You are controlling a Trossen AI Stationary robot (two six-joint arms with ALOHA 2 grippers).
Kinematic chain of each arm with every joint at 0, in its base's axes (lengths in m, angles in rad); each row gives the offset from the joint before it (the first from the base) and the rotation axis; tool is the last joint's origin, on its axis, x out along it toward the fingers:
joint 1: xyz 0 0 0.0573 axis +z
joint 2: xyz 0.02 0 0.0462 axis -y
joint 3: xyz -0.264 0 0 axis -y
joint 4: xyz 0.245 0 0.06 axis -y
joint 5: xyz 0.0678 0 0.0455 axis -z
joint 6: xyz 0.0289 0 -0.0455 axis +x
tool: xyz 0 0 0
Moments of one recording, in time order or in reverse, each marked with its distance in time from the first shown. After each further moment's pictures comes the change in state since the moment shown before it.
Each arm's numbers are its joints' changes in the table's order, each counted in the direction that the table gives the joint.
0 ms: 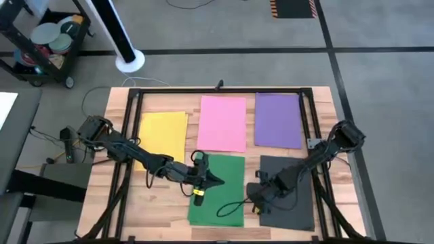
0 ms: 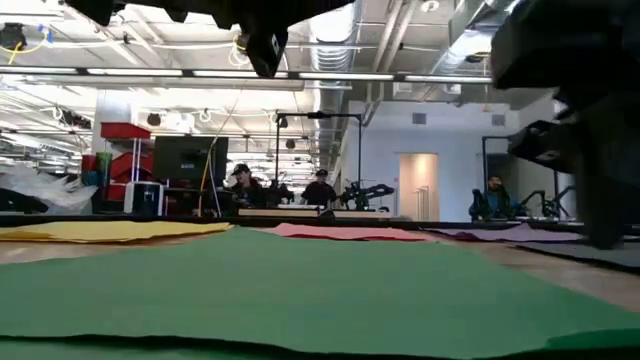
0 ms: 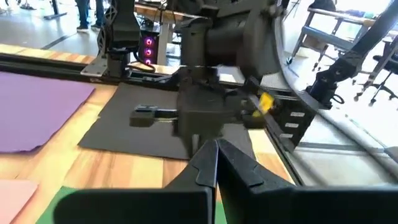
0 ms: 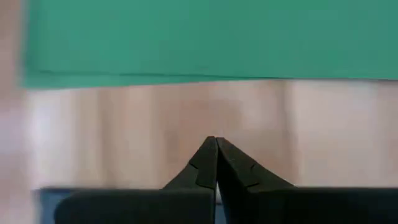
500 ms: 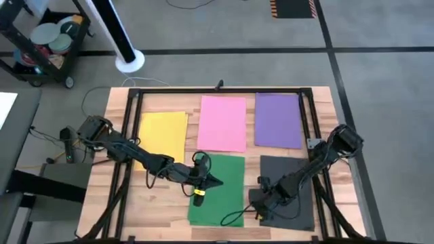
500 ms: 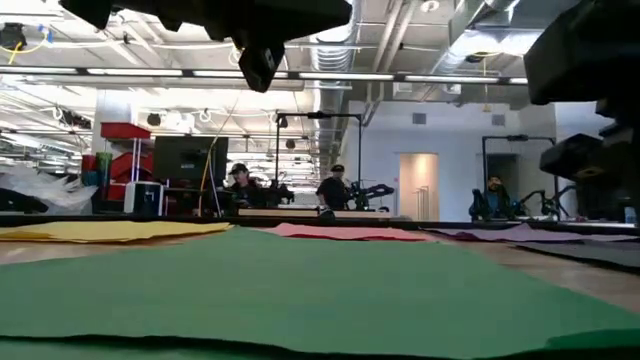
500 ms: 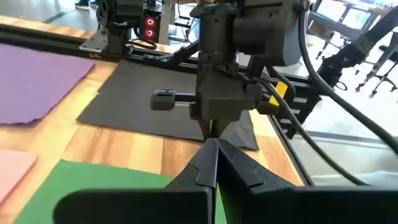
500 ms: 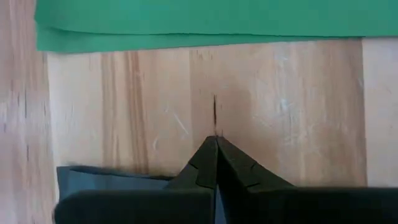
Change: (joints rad) left arm 0.000 0.000 0.001 -0.058 0.010 -0.074; right arm 0.080 -0.057 0.003 -0.002 0.000 0.099
